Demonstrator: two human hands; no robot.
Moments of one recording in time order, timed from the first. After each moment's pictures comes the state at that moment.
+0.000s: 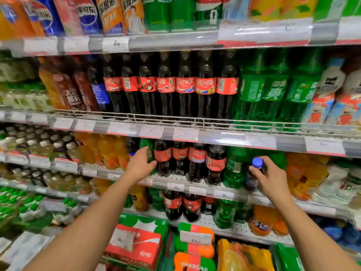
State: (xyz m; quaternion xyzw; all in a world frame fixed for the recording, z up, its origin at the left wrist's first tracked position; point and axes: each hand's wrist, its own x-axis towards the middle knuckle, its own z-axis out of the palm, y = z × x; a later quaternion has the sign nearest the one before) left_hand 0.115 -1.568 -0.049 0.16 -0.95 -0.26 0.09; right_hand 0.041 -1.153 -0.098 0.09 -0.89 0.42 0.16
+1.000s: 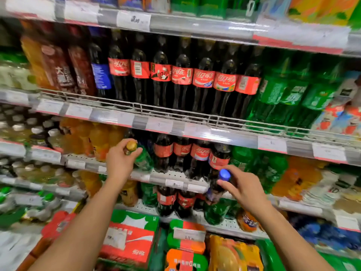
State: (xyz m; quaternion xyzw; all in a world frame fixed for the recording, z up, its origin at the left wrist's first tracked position) left_hand 0.137 -1.628 -0.069 0.17 -0.82 -0.45 0.31; right_hand 0.099 -1.246 -0.077 0.28 -0.91 0.23 0.17
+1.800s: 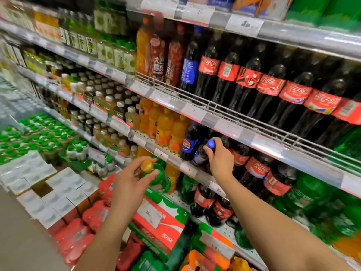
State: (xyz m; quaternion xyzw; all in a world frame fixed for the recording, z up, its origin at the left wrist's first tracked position) left_hand 0.324 -1.637 -0.075 0.24 -0.72 -0.54 0.36; right_hand 0.054 -1.506 -0.087 0.29 -0.89 0.32 0.15
